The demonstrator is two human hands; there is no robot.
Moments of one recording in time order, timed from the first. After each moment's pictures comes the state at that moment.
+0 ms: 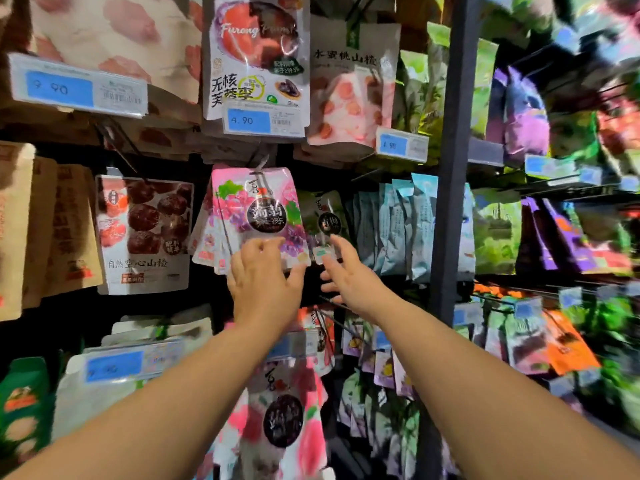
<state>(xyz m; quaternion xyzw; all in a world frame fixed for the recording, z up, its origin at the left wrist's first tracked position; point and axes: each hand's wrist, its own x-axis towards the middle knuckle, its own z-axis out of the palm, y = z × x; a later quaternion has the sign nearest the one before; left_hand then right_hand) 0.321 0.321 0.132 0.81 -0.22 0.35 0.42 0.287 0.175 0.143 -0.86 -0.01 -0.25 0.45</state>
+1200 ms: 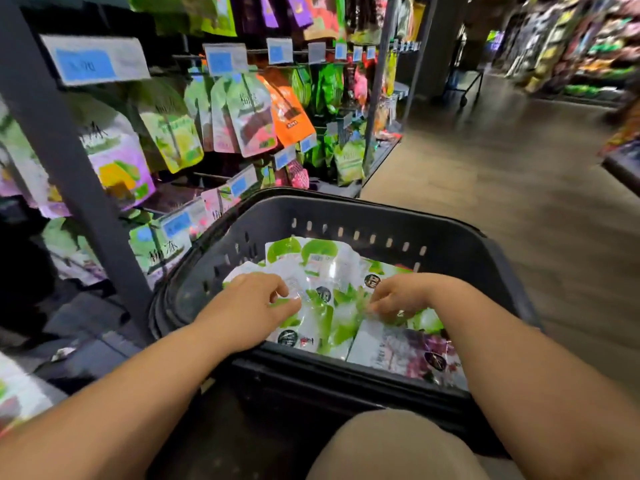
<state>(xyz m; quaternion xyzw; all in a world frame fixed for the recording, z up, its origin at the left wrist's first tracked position) 0.139 0.050 -0.151 0.74 -0.63 -0.15 0.18 -0.103 -0.108 -0.150 -0.80 0.49 0.18 0.30</state>
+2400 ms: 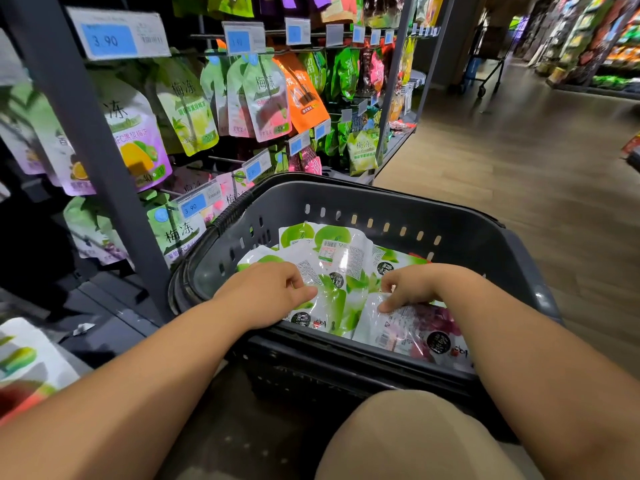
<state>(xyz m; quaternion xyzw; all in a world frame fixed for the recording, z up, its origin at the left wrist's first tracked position) 0.132 0.056 -0.141 0.76 -0.61 -0.18 0.12 -0.095 -0.099 -0.148 -0.80 0.49 0.24 0.24</state>
